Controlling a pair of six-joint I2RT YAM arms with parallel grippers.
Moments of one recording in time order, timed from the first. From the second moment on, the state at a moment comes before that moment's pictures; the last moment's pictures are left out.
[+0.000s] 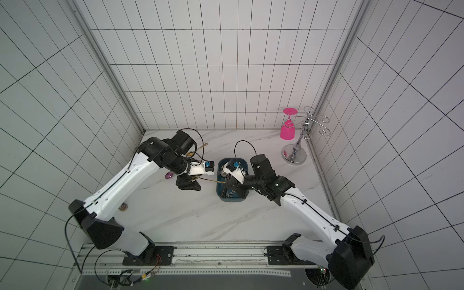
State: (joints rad) left arm -0.59 1.49 1.70 -1.41 0.37 0.87; right arm 0.71 1.11 0.84 -0.27 -0.68 -0.16
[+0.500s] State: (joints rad) left arm -0.27 1.44 1.74 -1.09 0.54 0.37; right arm 0.69 0.95 0.52 0.04 -0.38 0.60
